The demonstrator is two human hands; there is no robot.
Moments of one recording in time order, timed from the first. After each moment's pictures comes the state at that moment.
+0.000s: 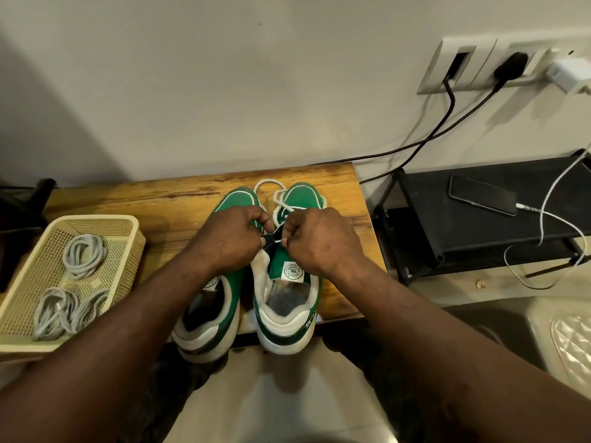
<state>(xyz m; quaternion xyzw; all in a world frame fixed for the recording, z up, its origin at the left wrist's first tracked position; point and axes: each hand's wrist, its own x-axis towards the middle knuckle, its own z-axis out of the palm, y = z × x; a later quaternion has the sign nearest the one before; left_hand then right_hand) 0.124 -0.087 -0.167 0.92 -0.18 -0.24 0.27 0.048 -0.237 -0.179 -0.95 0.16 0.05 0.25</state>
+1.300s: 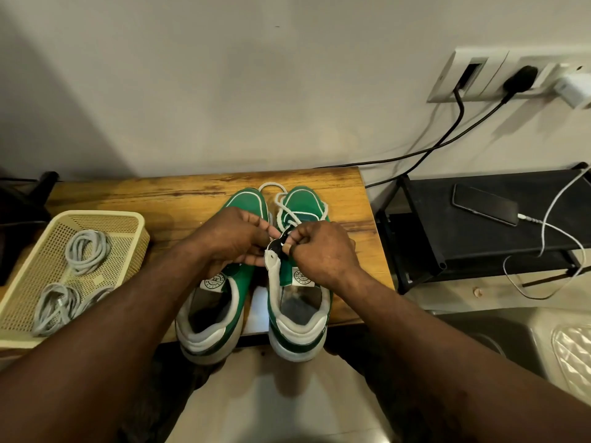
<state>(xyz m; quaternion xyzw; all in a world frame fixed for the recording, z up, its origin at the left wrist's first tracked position) 0.138 -0.077 -0.176 0.76 -0.02 -0.40 0.51 0.051 -0.230 -0.213 -0.89 0.23 0.03 0.40</state>
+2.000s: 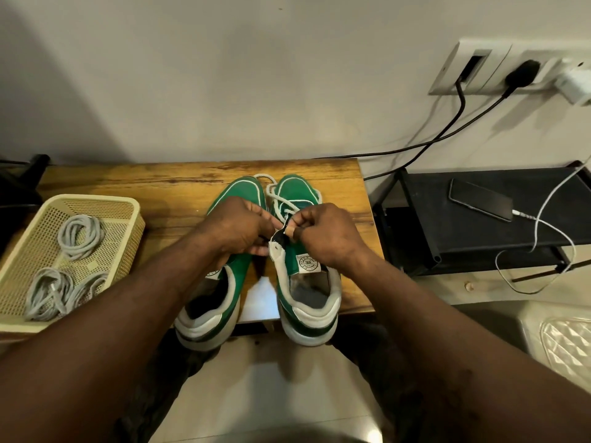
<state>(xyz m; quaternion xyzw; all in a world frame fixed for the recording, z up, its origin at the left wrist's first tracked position) 0.126 -0.088 -0.173 0.79 0.00 -0.36 0.50 0.052 -0.246 -0.199 -0.88 0.19 0.05 0.43</state>
